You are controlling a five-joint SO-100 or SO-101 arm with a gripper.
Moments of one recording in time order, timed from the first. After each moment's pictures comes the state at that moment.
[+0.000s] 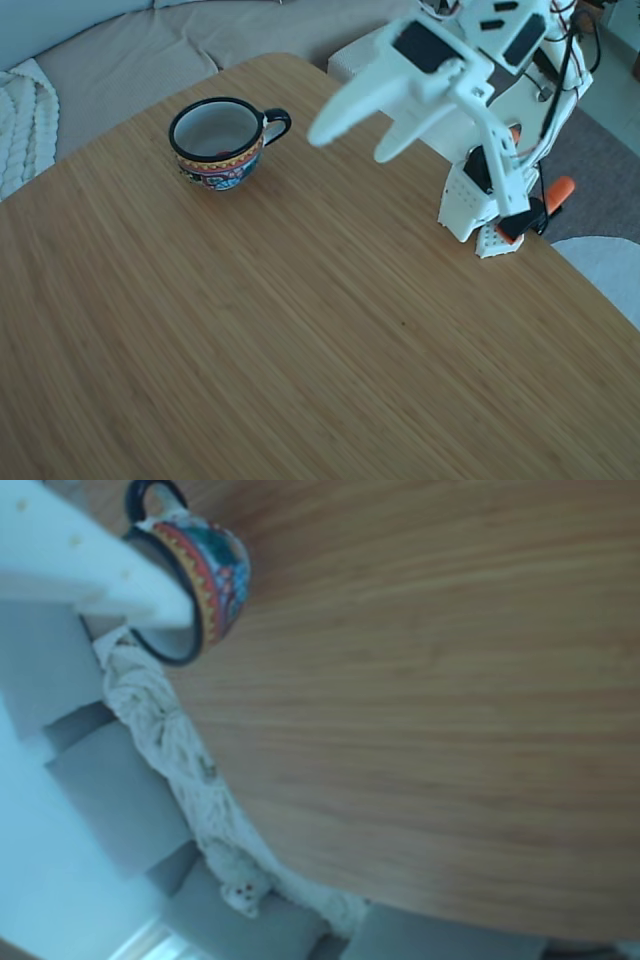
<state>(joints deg) 5.1 122.3 80.9 94.3 -9.8</state>
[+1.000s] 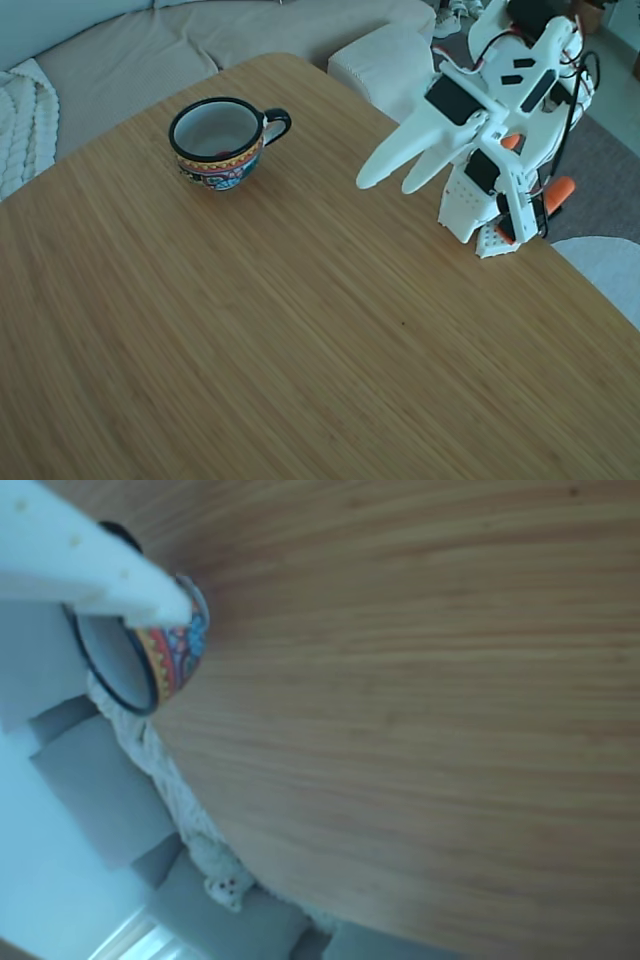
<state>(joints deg) 3.9 144.9 111.2 84.5 -9.8</state>
